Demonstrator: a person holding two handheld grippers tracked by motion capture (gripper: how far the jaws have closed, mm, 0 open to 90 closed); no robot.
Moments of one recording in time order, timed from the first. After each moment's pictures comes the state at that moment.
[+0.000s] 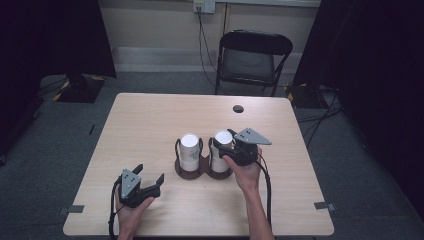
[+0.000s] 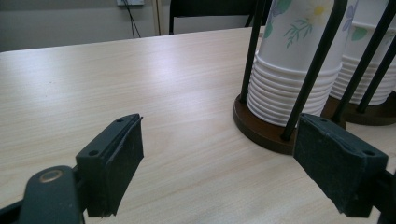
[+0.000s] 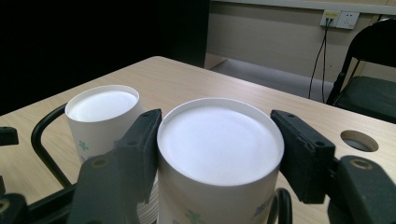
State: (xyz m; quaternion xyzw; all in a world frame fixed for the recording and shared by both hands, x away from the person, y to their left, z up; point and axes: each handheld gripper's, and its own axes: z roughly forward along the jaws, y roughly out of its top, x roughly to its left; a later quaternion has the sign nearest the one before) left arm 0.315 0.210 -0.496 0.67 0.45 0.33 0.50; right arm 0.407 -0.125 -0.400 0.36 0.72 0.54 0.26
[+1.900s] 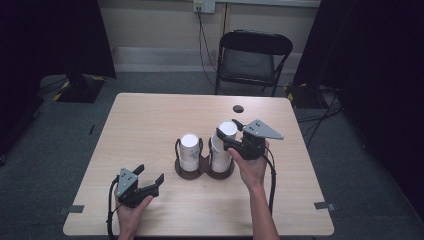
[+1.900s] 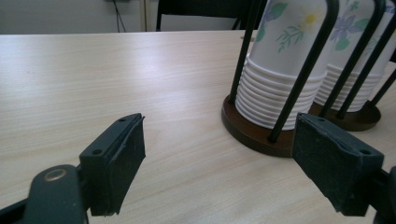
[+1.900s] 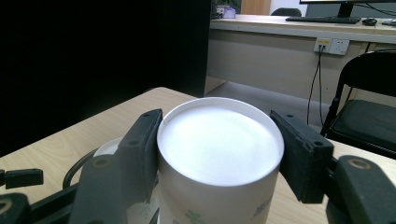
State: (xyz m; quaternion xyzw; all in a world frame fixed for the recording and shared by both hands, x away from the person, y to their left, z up) left arm 0.317 0.216 -0.496 0.66 0.45 0.28 0.53; right arm 0.398 -0.134 -0.357 0.35 0.69 0.57 0.27
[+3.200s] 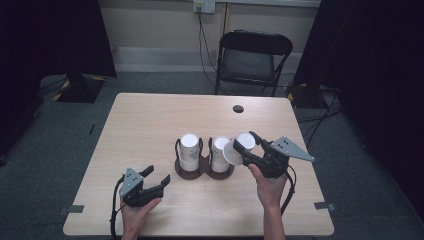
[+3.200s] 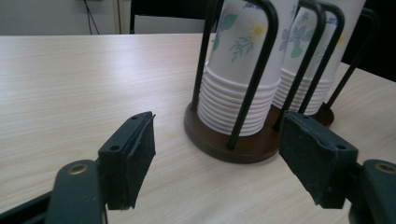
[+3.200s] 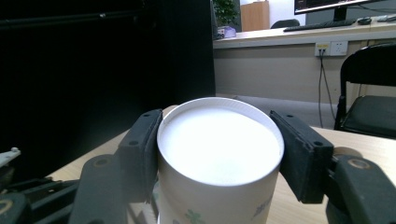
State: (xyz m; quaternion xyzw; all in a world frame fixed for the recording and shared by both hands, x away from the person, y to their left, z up) left arm 0.314 0.200 -0.487 0.68 0.42 0.25 0.55; right arm 0.347 -0.180 -0.358 0.37 0.64 0.63 0.24
